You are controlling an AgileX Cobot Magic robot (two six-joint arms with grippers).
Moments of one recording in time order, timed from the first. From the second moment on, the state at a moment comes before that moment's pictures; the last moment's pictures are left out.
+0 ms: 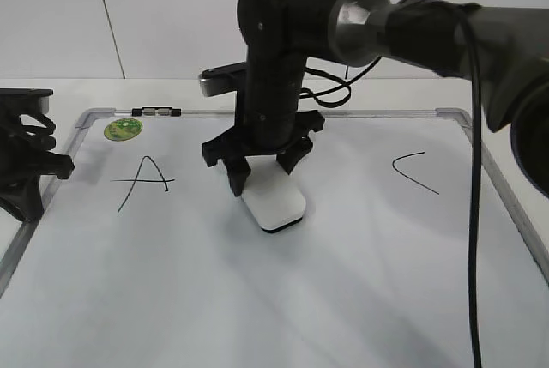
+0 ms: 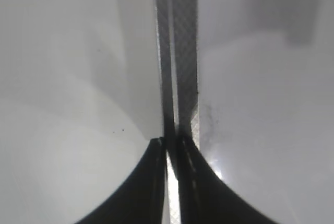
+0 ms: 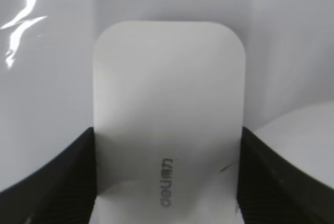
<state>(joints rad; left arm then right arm) -0.10 1.93 -1.22 -0.02 0.89 -0.05 0.61 2.35 -2.05 0.03 1.21 0.11</state>
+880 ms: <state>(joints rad) -0.10 1.93 -1.22 -0.02 0.90 -0.05 0.40 2.35 -2.05 0.08 1.22 0.11</state>
